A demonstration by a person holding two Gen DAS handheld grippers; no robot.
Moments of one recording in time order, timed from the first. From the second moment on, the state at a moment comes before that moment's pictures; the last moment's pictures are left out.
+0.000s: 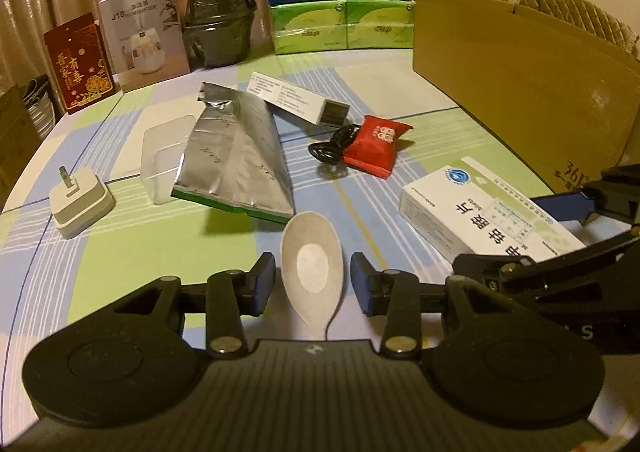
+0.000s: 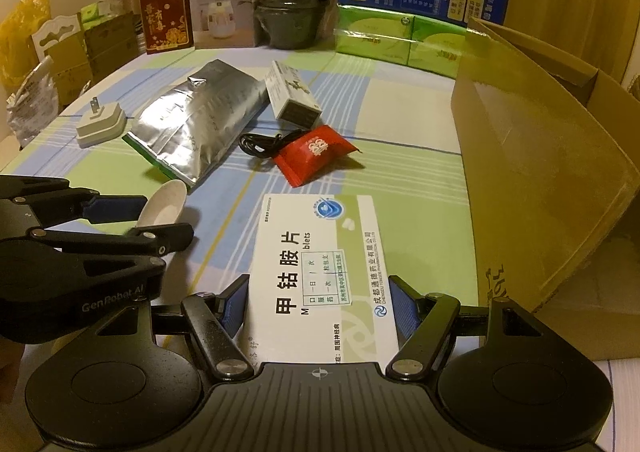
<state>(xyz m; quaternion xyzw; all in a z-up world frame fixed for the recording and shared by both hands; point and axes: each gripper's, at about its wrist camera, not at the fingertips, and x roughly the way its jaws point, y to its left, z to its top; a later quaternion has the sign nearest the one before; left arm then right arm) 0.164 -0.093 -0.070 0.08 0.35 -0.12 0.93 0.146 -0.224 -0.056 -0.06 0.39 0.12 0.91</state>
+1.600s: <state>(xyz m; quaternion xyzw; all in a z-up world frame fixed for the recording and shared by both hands) 0.150 -0.086 -0.055 0.04 0.35 -0.10 0.93 0.142 -0.232 -0.038 -0.05 0.36 0.10 0.93</state>
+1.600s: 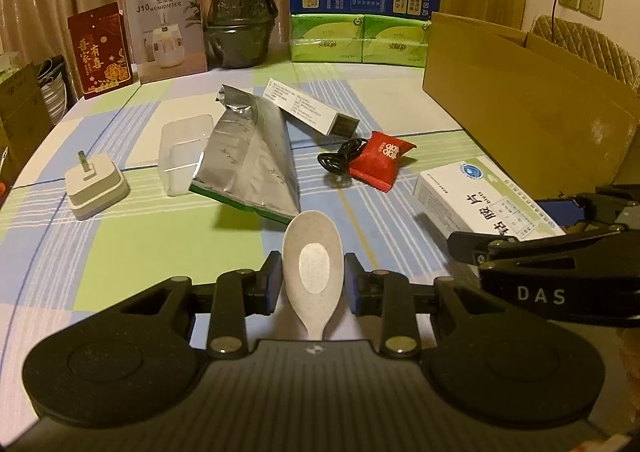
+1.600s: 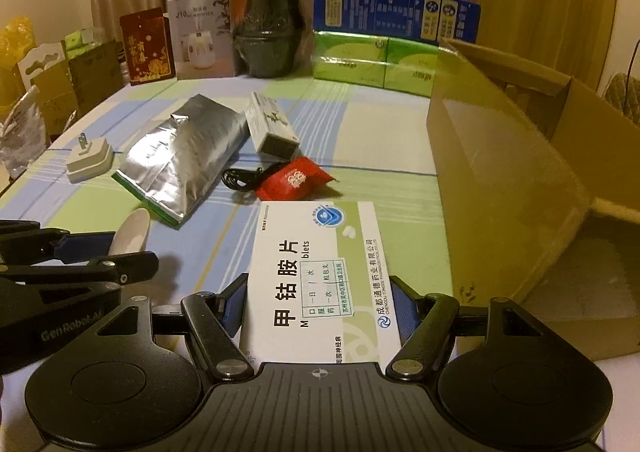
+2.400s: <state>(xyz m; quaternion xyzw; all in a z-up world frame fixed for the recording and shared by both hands) 0.083 -0.135 0.048 0.04 0.33 -0.12 0.94 0.062 -0.296 0.088 0.01 0.31 0.06 0.95</state>
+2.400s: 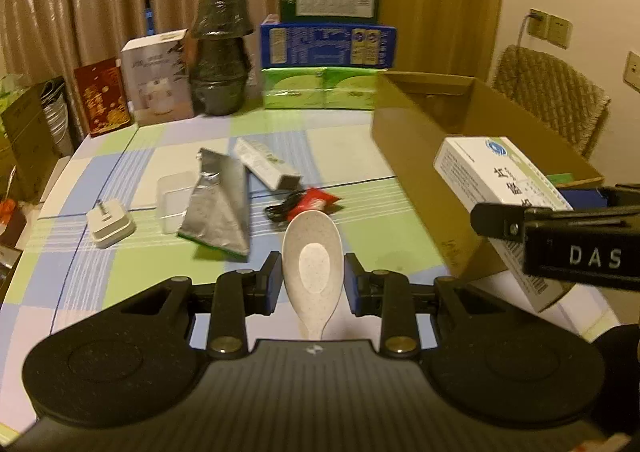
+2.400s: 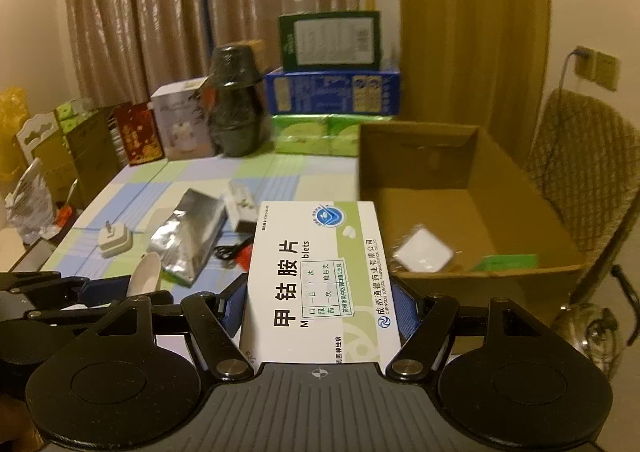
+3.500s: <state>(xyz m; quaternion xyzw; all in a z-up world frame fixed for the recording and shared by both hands) 0.158 -0.292 0.107 0.04 0.31 -0.25 0.91 0.130 -0.455 0.137 0.04 0.29 -0.01 0.96</state>
